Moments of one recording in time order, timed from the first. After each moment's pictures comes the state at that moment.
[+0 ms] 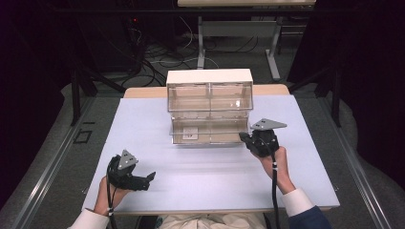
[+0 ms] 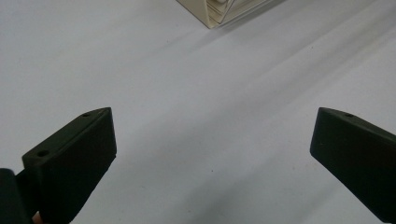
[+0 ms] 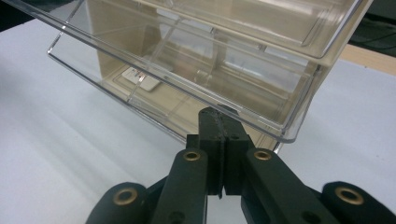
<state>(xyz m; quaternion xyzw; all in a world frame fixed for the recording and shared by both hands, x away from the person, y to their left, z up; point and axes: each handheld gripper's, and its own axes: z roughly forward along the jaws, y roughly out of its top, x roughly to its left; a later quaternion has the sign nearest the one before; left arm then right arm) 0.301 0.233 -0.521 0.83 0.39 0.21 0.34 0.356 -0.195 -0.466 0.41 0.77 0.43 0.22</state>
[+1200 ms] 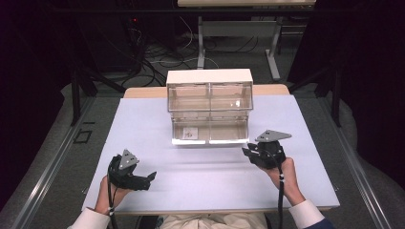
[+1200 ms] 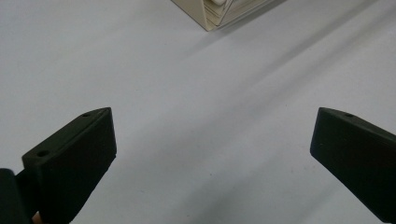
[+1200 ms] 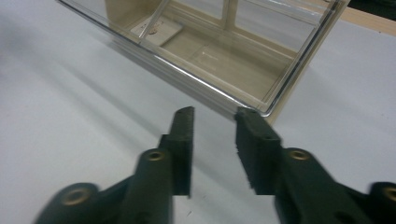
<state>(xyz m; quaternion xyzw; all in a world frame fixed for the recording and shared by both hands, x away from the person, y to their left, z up) 0.301 0.230 -0.520 0.83 0.39 0.22 0.34 0.328 -0.211 -0.478 0.40 0.80 0.40 0.20</state>
